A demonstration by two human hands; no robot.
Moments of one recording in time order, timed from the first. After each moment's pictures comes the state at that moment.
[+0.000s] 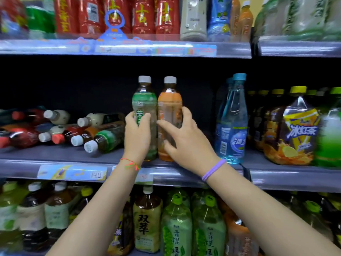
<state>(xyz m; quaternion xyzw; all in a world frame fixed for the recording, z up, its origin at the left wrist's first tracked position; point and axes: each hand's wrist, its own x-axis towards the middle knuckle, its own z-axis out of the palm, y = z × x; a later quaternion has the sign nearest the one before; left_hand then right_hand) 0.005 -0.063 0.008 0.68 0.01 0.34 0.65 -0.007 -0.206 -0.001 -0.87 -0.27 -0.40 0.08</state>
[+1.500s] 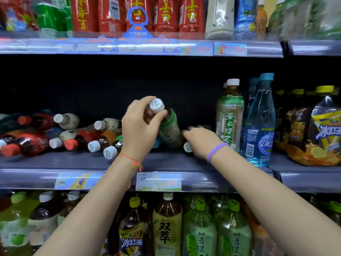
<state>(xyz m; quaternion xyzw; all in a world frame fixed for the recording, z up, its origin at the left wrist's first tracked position) 0.015 0.007 0.013 0.68 -0.19 0.60 0.37 0.055 -0.168 0.010 -0.94 -0.19 -0.25 -0.12</state>
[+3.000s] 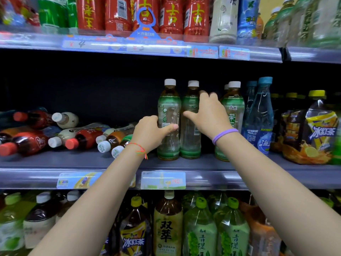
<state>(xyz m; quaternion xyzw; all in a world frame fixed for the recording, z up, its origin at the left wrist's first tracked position) 0.042 0.023 0.019 0.89 -0.10 0.28 0.36 0.026 -0.148 0.063 -0.90 -0.05 -0.40 0.16</state>
